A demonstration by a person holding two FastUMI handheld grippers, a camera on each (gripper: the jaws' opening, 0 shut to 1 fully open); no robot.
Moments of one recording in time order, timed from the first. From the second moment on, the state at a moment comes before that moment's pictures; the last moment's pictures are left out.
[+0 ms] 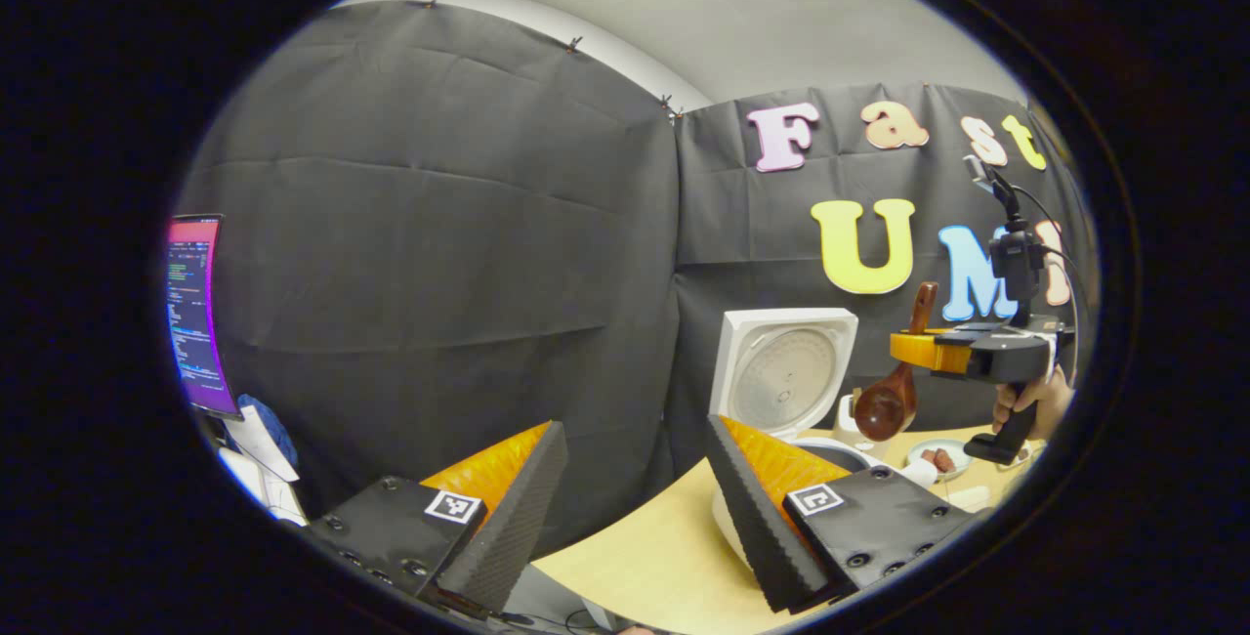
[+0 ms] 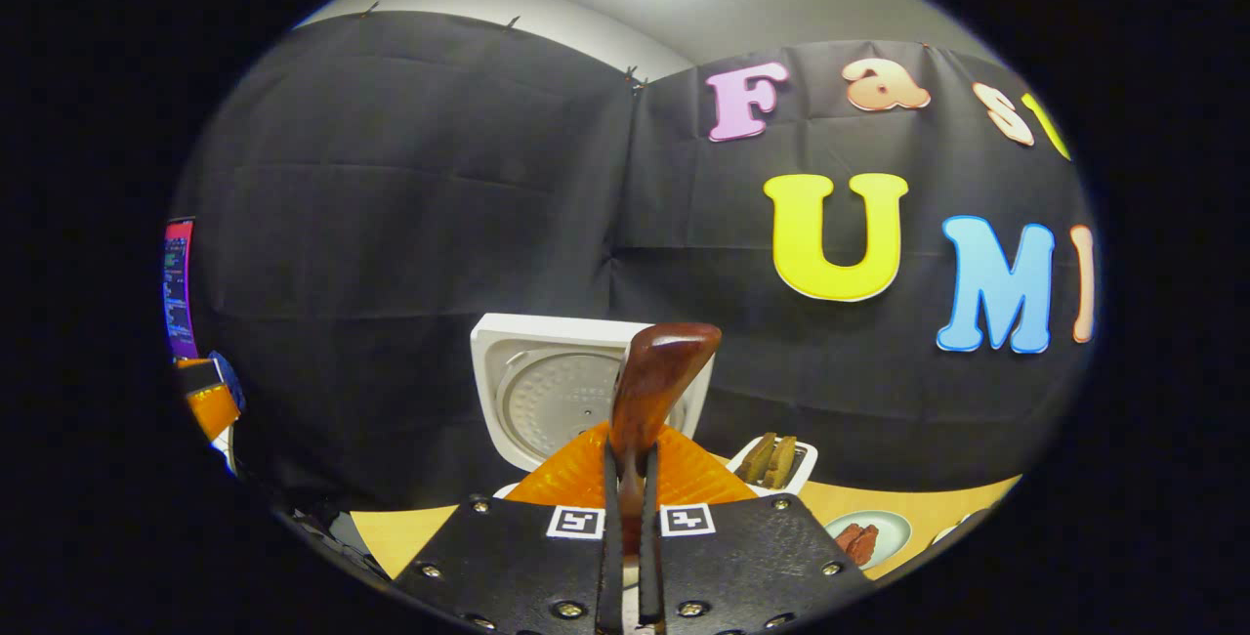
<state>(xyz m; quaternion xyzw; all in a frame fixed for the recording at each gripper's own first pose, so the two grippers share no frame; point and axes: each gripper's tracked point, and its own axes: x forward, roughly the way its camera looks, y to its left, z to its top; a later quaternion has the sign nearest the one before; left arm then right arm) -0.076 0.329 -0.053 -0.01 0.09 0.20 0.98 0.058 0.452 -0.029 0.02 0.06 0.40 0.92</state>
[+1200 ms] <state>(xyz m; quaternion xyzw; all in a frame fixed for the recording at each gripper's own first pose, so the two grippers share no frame) 0.024 0.130 0.006 0.00 0.03 0.06 1.00 0.129 0.075 -0.091 0.07 0.14 0.11 0.98</state>
